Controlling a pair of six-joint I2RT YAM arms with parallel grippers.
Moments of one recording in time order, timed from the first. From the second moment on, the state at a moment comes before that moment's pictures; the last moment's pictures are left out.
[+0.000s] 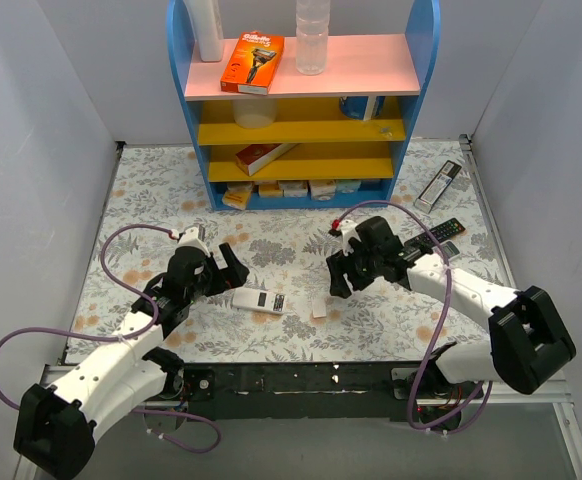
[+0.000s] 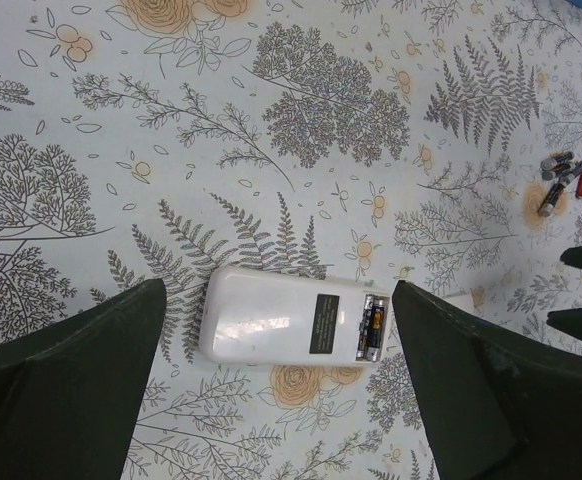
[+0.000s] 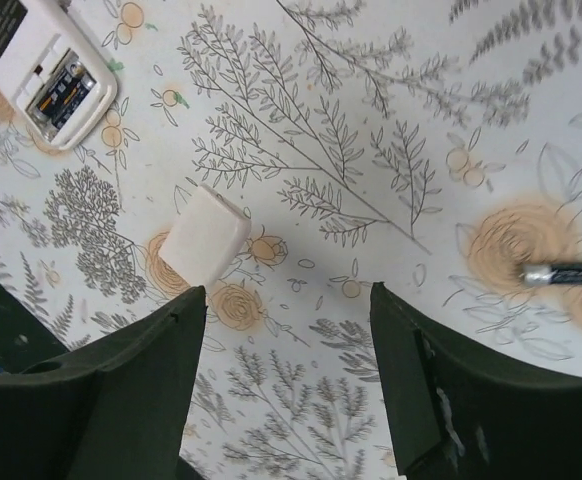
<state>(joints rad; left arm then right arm) -0.47 0.82 0.45 -0.23 -0.07 -0.68 0.62 1.32 0.71 -0.33 -0.30 0.16</state>
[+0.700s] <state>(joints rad) -0.47 0.58 0.45 -0.29 -0.17 -0.62 0.88 1.56 0.94 -0.59 -0.23 -0.52</state>
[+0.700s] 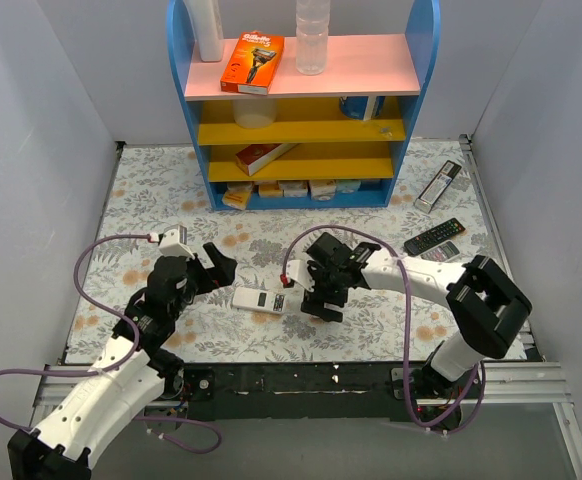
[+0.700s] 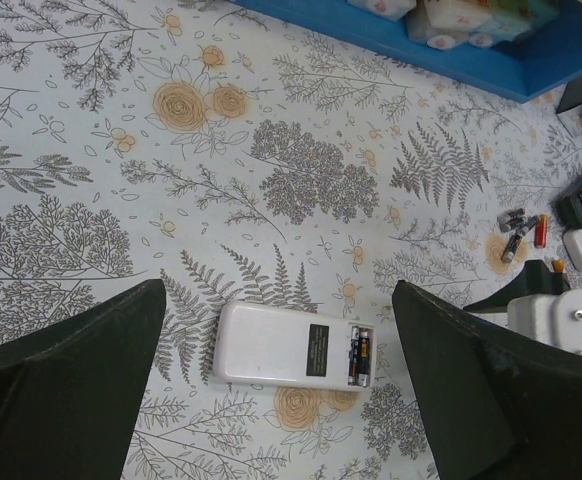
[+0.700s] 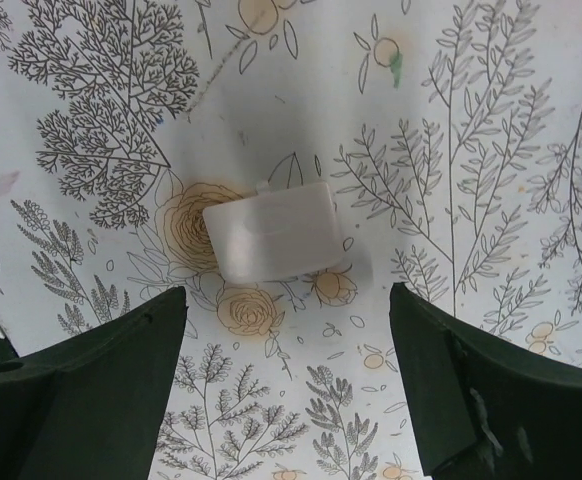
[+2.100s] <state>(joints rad) -0.47 0.70 0.43 -0.28 -0.16 -0.63 0.95 1.69 1.02 -0.57 -0.21 -0.47</state>
